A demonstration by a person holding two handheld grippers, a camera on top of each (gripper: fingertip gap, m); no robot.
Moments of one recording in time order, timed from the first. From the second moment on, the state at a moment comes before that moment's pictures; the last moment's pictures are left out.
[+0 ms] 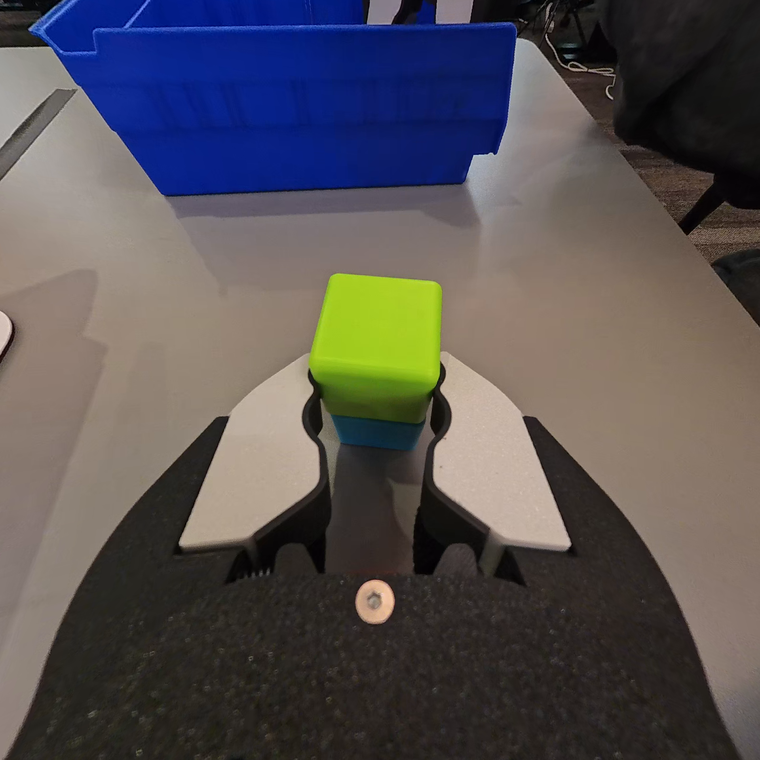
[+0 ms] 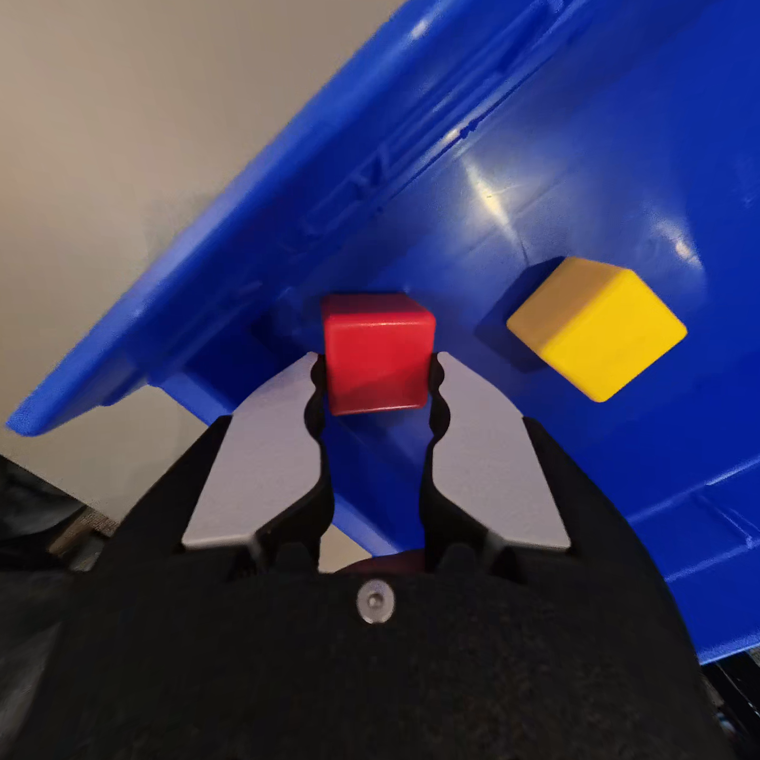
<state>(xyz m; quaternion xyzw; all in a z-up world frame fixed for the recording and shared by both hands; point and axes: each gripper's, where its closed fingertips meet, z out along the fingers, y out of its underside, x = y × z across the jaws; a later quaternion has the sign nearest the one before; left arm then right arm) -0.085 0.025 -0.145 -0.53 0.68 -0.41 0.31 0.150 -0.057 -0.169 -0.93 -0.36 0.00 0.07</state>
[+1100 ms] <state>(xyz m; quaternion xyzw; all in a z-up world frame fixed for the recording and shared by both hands) -0.090 0.024 -0.183 -0.56 0.72 -0.32 0.25 -0.042 -0.129 -0.103 -0.74 -0.20 0.34 0.54</state>
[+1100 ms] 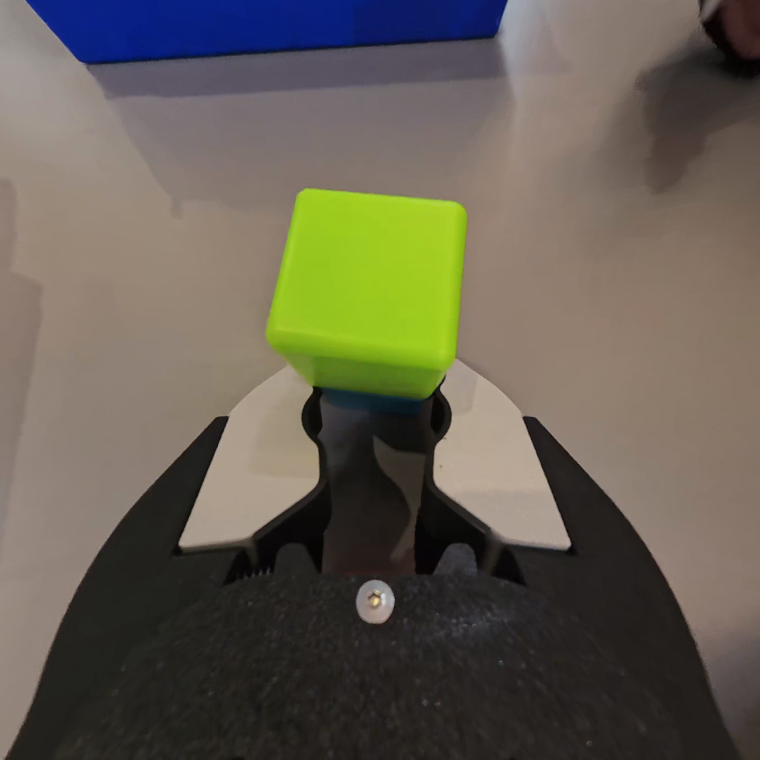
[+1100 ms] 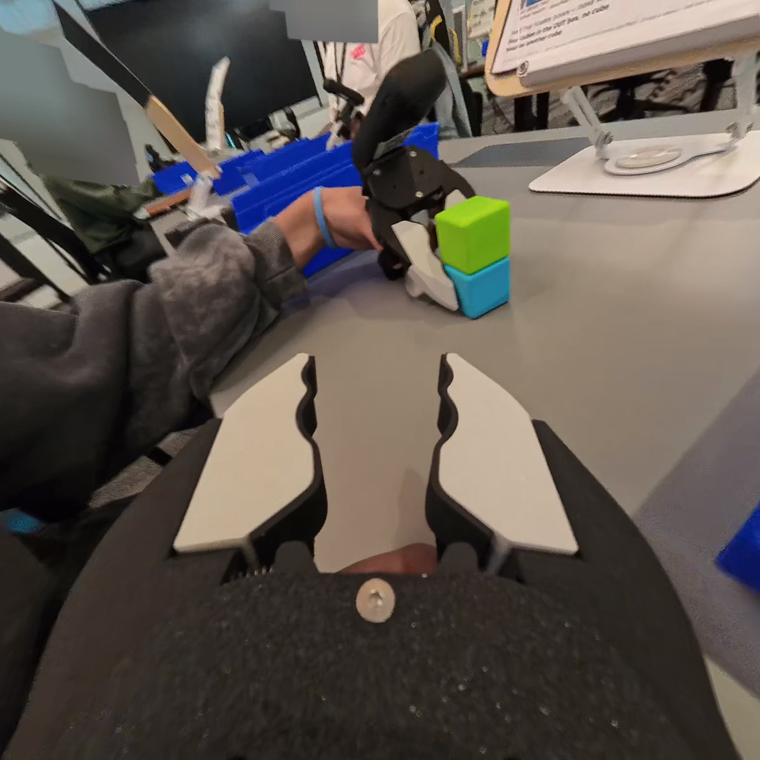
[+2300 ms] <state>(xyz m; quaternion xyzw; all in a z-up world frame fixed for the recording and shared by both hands) -0.113 0.021 -0.183 -0.56 0.73 -0.32 0.25 -0.088 0.000 0.007 -0.62 -0.28 0.34 0.65</state>
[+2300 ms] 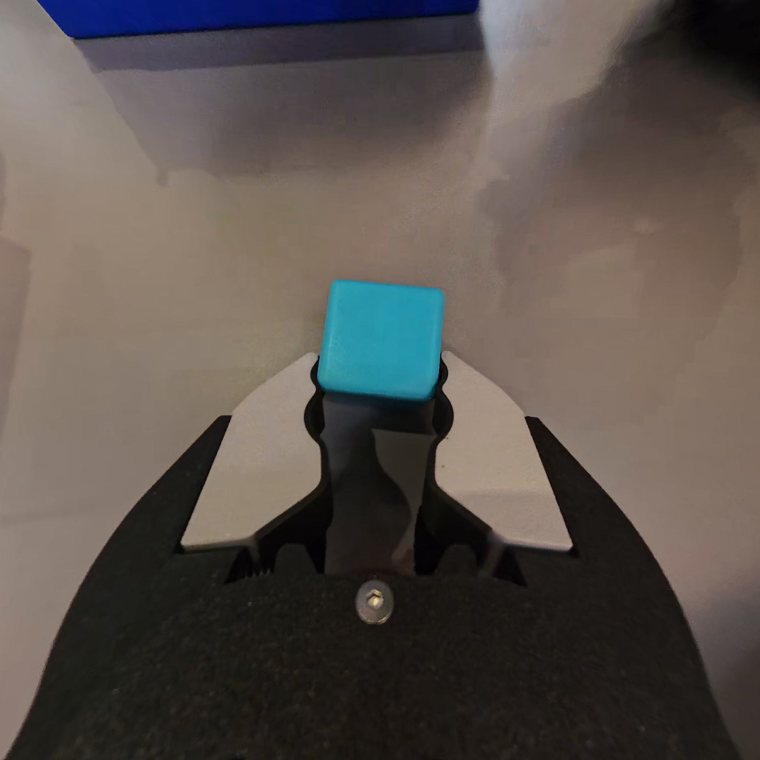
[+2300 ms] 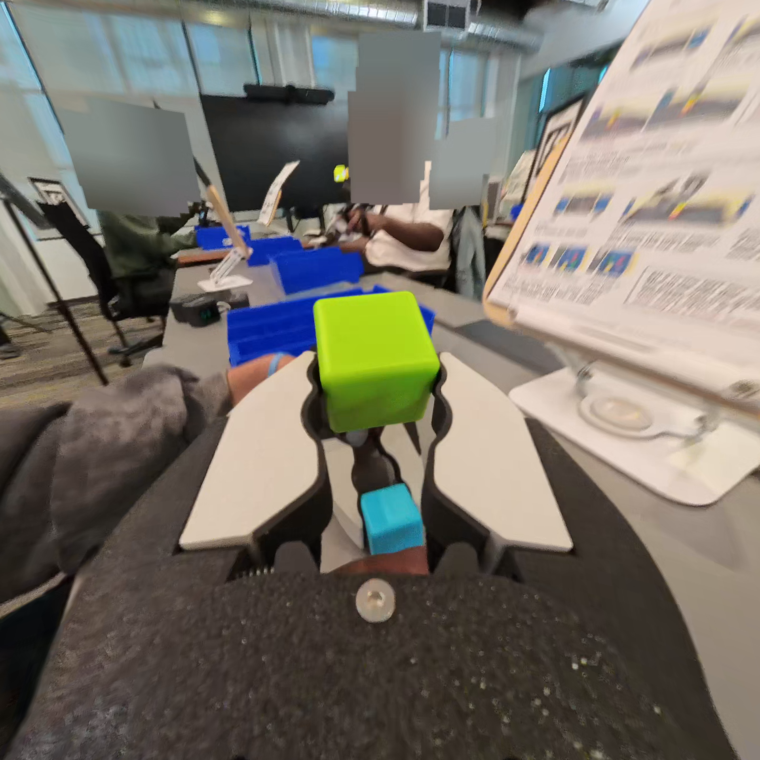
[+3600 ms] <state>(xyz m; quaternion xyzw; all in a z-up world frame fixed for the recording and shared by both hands) -0.113 0.019 -0.184 -0.56 0.73 -0.32 0.24 0.261 -0.076 -0.169 -0.95 -0.24 -0.19 -0.01</state>
